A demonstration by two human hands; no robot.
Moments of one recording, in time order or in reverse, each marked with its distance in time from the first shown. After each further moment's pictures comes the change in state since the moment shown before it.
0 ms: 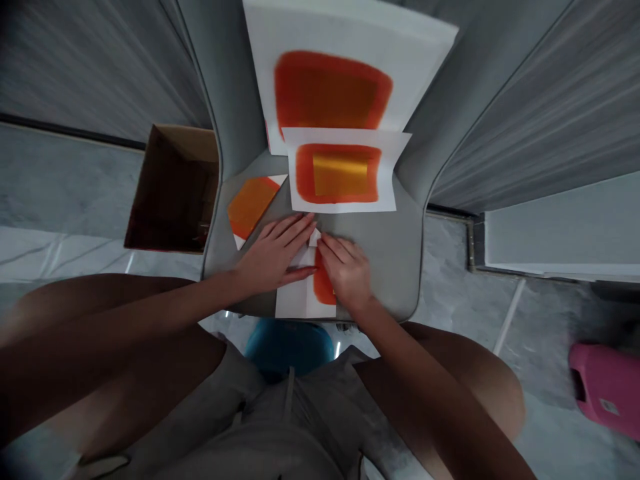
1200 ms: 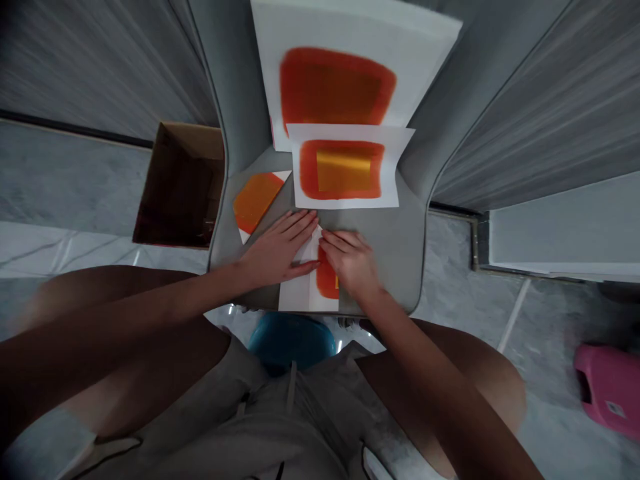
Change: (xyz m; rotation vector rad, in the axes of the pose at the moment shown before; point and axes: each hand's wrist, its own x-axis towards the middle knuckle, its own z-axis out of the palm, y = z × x) left_hand 0.001 -0.004 0.010 -0.053 0.020 0.038; right_hand 0.008 0.014 -0.008 0.029 -0.140 -0.071
